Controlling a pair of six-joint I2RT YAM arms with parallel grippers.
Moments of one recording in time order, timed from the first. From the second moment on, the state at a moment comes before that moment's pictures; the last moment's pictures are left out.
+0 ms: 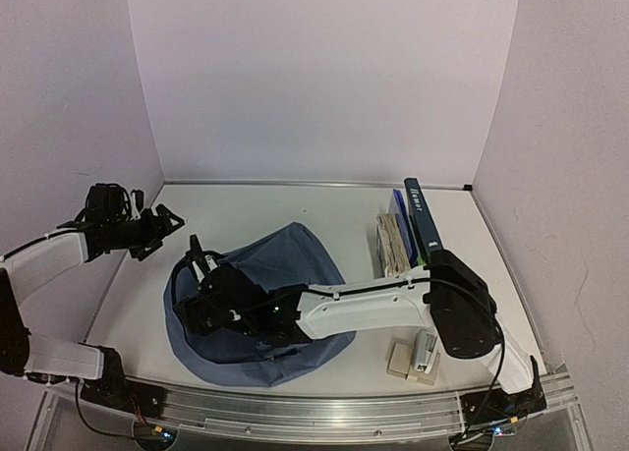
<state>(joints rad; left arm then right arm) -0.05 1.17 0.73 -0.22 0.40 -0.62 1.36 2.35 1.87 0.03 0.29 0.45</state>
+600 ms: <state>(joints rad) -0.05 0.86 0.49 -0.54 0.49 -0.84 1.35 2.27 1.74 -0.06 0.03 0.34</state>
